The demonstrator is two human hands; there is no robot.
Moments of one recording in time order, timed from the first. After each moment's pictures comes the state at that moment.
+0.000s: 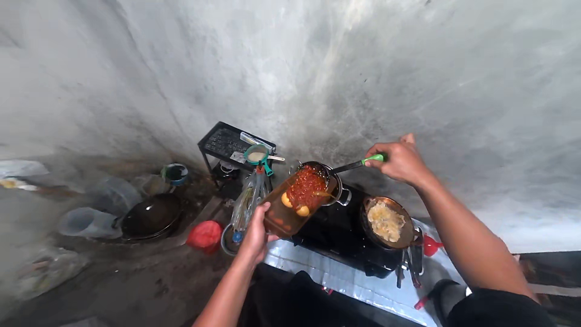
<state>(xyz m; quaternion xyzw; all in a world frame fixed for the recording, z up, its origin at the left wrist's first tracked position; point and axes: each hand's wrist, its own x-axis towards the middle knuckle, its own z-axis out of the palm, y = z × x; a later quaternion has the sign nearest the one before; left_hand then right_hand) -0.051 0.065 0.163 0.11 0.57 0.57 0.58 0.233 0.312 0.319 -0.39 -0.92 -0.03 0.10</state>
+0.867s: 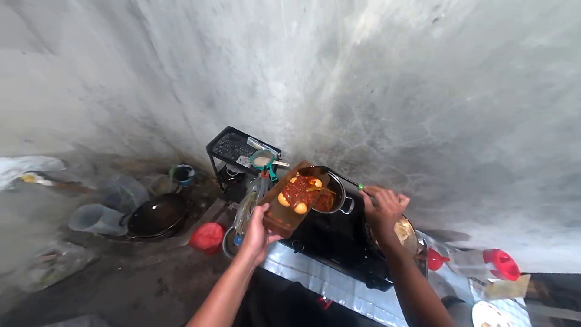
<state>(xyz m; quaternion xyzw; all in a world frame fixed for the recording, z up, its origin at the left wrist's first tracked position) -0.057 0.074 0.172 0.08 0.56 0.59 0.58 0.235 0.249 0.180 -0.42 -0.78 -0.21 0.42</state>
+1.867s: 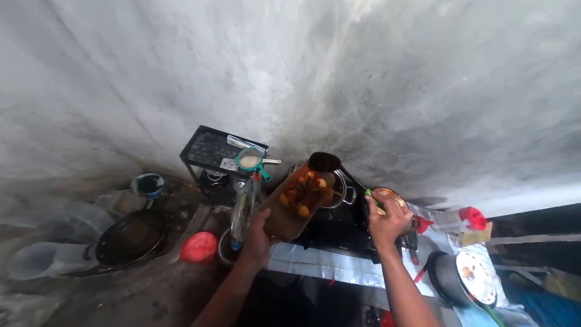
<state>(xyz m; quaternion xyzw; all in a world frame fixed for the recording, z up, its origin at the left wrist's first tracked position) -0.125 0.093 0.150 0.13 0.52 0.54 0.64 0.187 0.185 0.170 -0.59 -0.68 -0.21 0.39</state>
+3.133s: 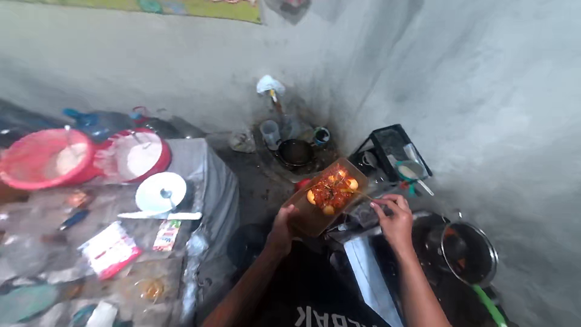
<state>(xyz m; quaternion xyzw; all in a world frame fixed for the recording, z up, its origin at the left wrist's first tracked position) -0.154 -0.191 0.107 -0.09 0.54 0.79 0.28 -0.064 0.111 0.117 -0.16 -0.92 0.26 0.23</state>
